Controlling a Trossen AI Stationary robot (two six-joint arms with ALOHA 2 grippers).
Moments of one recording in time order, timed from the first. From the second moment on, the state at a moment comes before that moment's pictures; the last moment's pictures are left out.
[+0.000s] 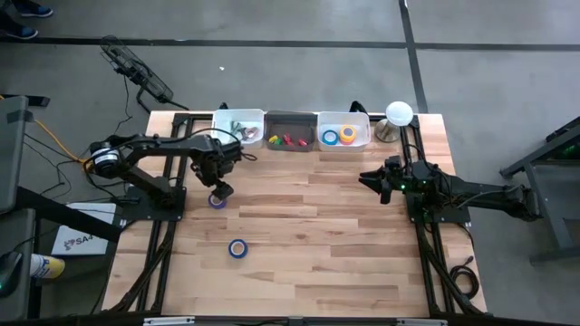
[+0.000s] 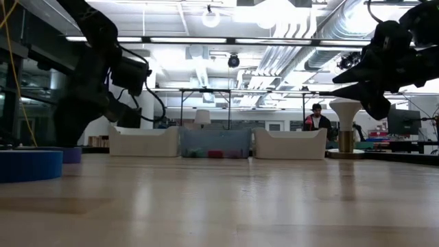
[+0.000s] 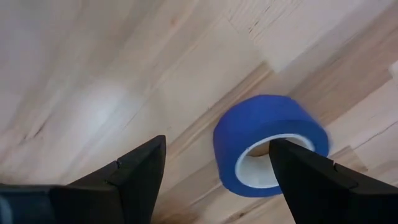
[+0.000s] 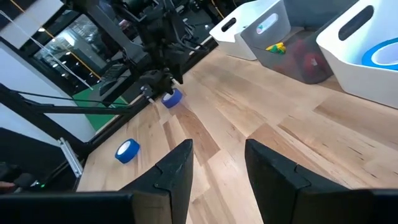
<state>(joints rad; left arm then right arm) 0.47 1.44 0.74 -0.98 0.17 -0.29 -0.22 0.24 0.05 0.01 -0.01 0.63</state>
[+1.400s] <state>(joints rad) 0.44 1.44 1.03 -0.64 0.11 -0.25 -0.22 0.25 0.05 0.20 0.02 0.65</state>
